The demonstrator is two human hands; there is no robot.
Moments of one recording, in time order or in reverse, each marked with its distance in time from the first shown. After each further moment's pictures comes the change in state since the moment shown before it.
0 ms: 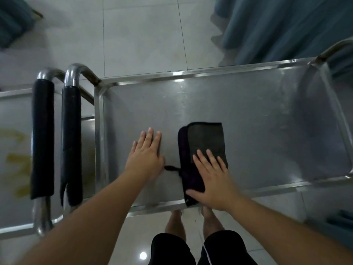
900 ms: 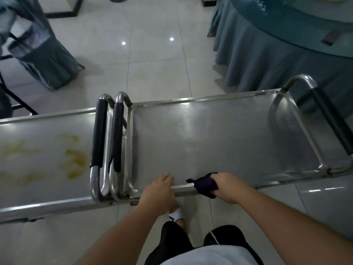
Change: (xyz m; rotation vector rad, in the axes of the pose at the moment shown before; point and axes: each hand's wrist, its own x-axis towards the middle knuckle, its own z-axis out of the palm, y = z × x) left_hand -0.189 0.029 0.009 0.038 -0.105 0.028; right_hand -0.099 -0.030 -0.072 0.066 -0.161 0.096
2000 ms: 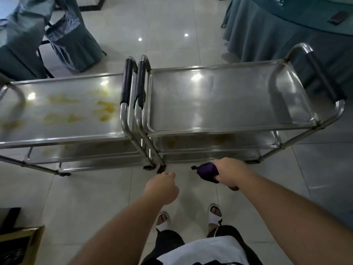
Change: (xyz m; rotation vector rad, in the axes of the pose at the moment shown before) left_hand -0.212 0.002 0.140 0.007 -0.063 -0.132; right_hand -0.178 -0.065 0.115 -0.231 -0.022 -0.007
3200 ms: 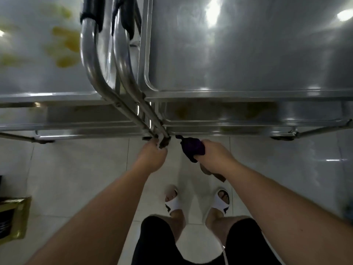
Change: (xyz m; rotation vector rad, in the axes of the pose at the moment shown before) left_hand 0.245 -0.138 0.101 -0.642 0.089 -0.285; right_hand 0.249 -0.069 0.160 0.567 -0.023 0.080
